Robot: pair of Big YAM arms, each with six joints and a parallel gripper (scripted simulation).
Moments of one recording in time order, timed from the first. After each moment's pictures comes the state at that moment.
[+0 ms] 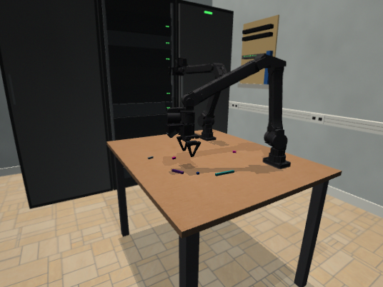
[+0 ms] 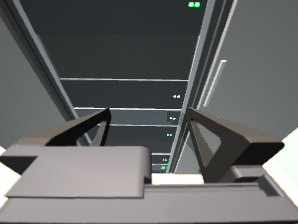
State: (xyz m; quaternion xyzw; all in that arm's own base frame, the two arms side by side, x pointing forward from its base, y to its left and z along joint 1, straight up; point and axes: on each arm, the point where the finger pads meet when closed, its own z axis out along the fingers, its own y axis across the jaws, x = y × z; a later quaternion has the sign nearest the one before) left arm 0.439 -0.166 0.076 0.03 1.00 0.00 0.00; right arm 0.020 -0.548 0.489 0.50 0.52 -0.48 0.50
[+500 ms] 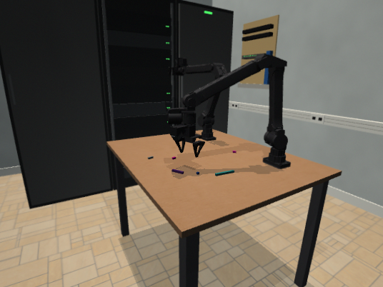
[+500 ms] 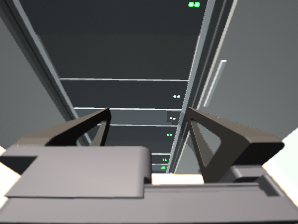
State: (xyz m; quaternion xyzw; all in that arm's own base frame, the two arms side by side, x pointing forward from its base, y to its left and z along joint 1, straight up) left arm 0.443 -0.149 0.076 -0.17 0.98 0.00 0.00; right arm 0.020 -0.548 0.489 0.50 0.52 -0.48 0.50
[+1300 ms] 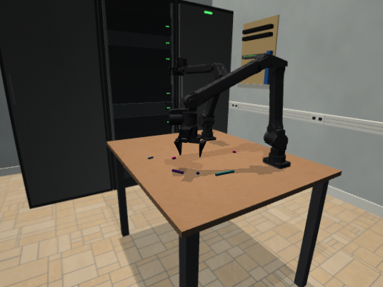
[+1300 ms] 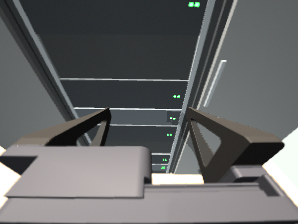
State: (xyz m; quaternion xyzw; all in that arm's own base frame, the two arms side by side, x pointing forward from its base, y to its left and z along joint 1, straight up) left arm 0.444 -0.134 0.075 -0.39 0.92 0.00 0.00; right arm 0.020 -0.548 0.489 0.50 0.52 -0.48 0.50
